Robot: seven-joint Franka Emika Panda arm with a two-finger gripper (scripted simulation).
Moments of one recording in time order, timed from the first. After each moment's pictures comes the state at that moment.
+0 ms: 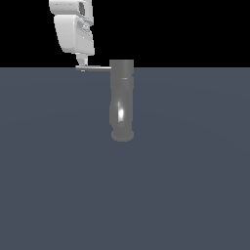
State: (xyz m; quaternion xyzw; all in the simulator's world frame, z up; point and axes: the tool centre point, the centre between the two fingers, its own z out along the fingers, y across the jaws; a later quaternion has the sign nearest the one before) arm 0.042 0.132 0.285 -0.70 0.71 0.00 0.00
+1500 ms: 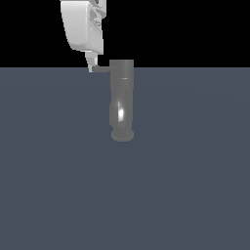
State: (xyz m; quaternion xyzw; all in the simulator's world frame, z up) arm -0.029 0.086 0.285 -0.70 0.71 0.00 0.00
